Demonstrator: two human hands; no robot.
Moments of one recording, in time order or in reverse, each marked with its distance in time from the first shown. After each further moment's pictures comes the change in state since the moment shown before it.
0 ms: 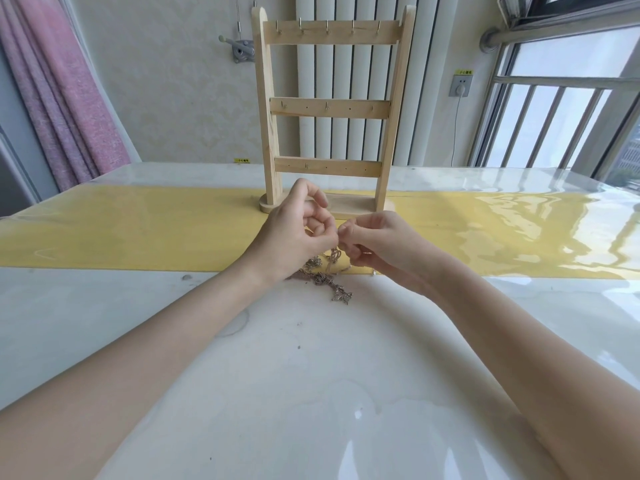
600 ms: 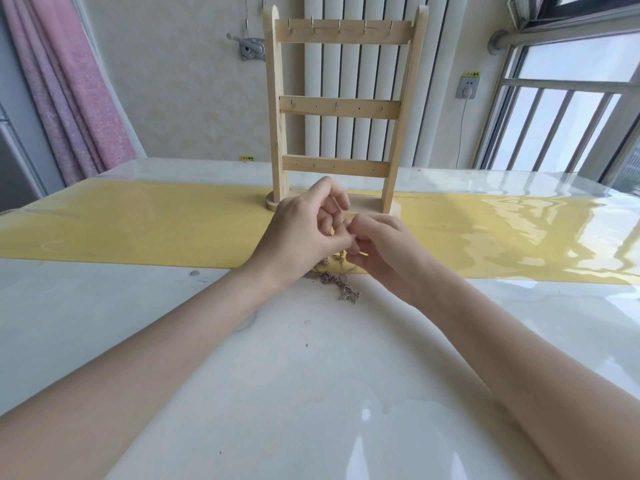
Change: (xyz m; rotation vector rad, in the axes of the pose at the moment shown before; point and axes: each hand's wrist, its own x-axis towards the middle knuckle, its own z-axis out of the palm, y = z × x) left_hand -0.003 0.004 0.002 0.259 0.114 0.207; right_hand 0.002 0.005 0.015 0.217 0.083 -0.009
